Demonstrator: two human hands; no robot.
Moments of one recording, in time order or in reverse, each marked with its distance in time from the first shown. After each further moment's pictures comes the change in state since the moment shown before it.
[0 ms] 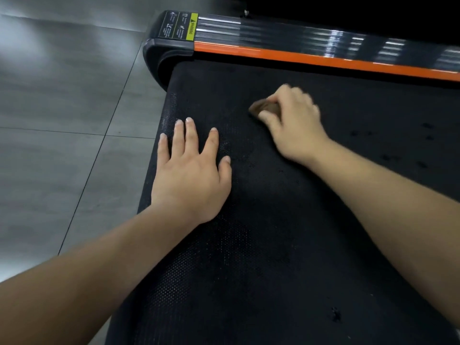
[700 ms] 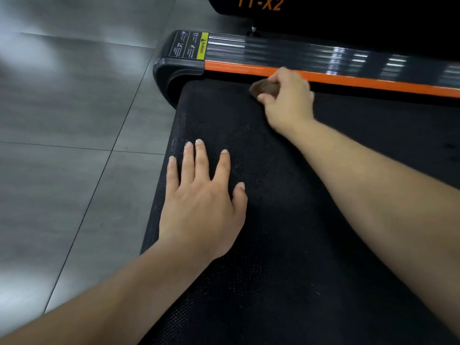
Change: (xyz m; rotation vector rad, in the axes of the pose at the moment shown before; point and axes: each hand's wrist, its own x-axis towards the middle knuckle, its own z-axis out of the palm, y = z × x) left_hand -0.001 0.000 0.003 -0.014 0.050 0.027; right_hand 0.098 -0.011 0.030 0.124 0.141 0.149
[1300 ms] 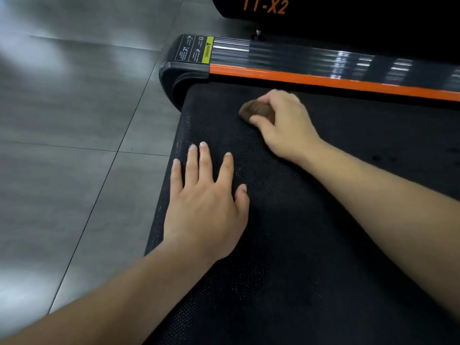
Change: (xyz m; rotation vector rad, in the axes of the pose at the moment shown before) left_hand 0.000 0.001 -0.002 0.002 -0.008 -0.017; right_hand -0.037 -0.001 -0.010 0.013 -0.135 -0.279
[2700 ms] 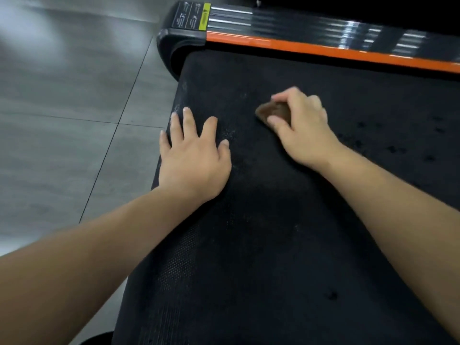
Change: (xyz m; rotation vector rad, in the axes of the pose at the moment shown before) left_hand 0.002 -0.005 -0.008 -0.165 -0.078 -0.135; right_hand -0.091 -0.019 -0.041 0.038 -0.109 0.135
